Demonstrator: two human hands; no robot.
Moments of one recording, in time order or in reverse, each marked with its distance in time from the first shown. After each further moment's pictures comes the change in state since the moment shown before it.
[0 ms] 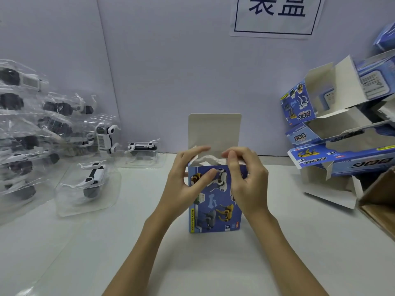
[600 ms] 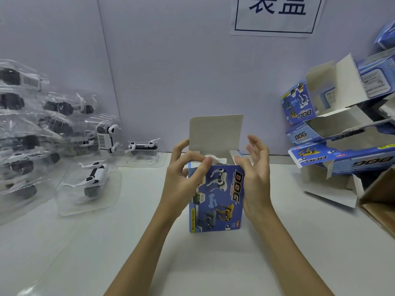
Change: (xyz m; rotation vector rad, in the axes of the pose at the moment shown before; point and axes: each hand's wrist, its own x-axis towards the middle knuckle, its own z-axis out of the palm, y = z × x) left_hand 0.004 0.007 0.006 -0.171 0.137 -0.060; right_hand 0.003 -0.007 0.000 0.610 0.065 0.500
